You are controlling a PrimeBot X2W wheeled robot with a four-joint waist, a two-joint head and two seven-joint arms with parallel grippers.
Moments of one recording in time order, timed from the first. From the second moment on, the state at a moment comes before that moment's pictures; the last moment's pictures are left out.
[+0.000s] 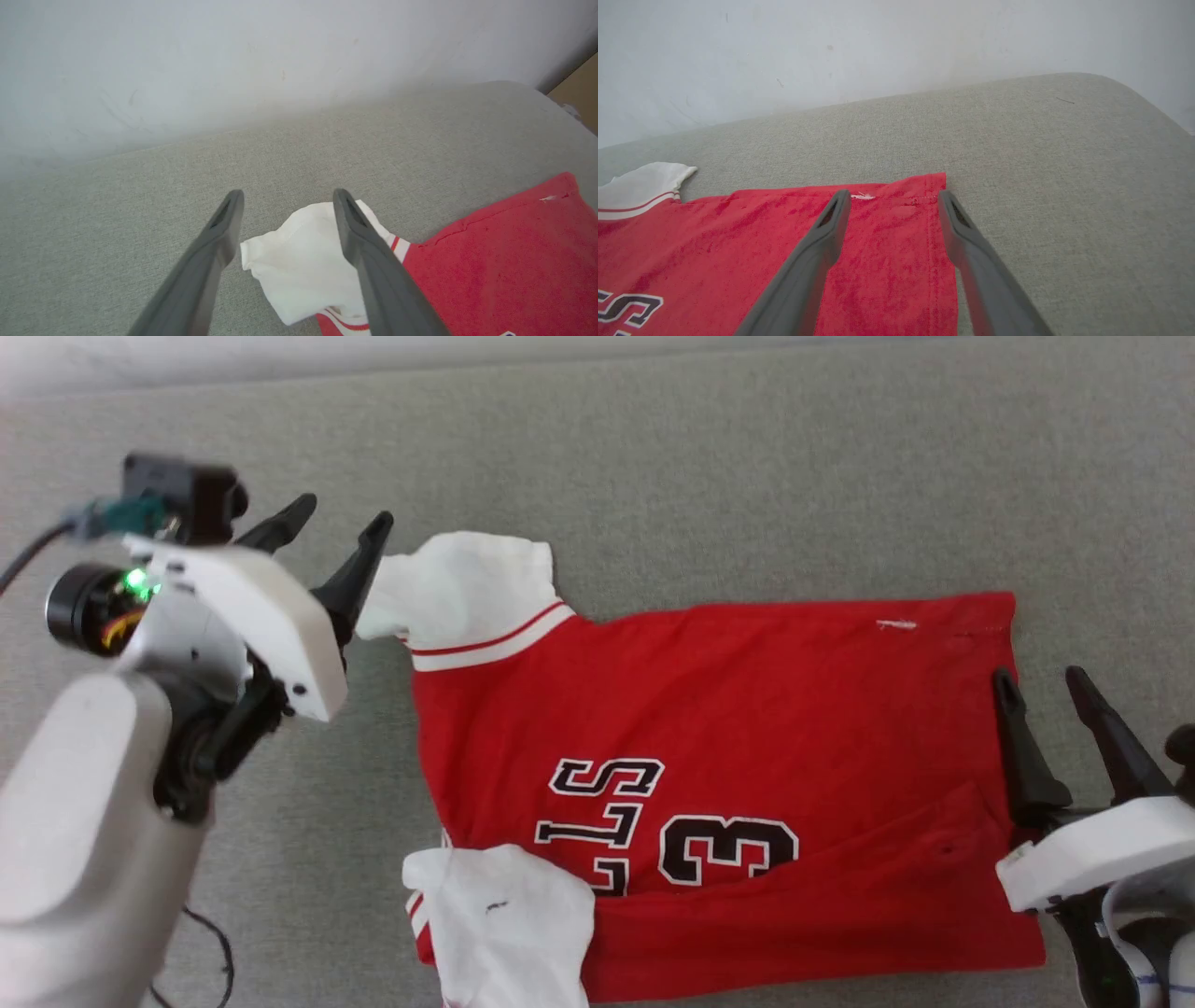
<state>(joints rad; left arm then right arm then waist) -0.57 0.52 -0.32 0.01 -0.64 0.01 0.44 -0.02 -0.05 -0.14 -0.21 0.26 0.13 0.18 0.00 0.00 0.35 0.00</state>
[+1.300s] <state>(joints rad) -0.66 0.52 -0.37 0.19 -0.75 0.02 0.67 -0.45 -0.20 -0.12 -0.08 0.22 0.13 0.67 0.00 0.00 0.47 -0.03</state>
